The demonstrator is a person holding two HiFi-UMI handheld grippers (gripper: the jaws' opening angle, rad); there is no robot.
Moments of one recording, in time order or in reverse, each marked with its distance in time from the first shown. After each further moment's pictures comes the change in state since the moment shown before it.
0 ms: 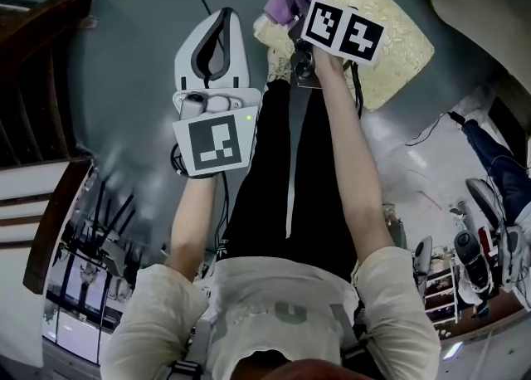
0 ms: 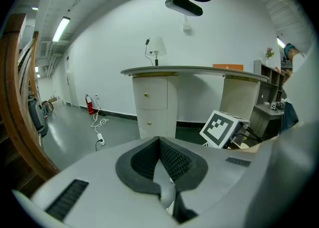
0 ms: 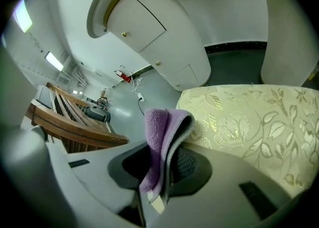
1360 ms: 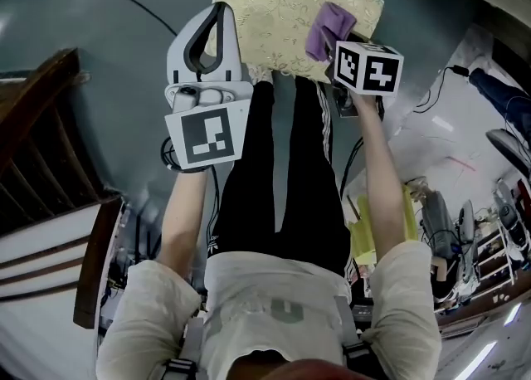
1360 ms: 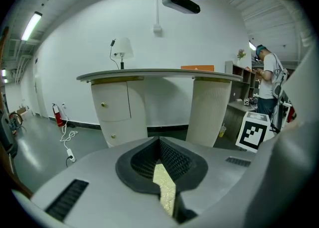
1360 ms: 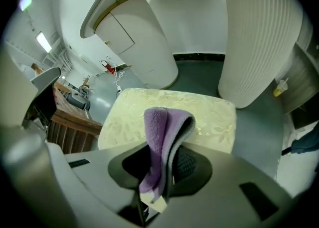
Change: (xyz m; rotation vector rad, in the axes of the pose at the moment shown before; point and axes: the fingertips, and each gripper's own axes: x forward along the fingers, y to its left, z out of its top) left arm 0.040 -0.121 0.038 0.131 -0.033 -0.283; right arm -0.141 -0.164 -0.047 -0.061 0.053 -0.242
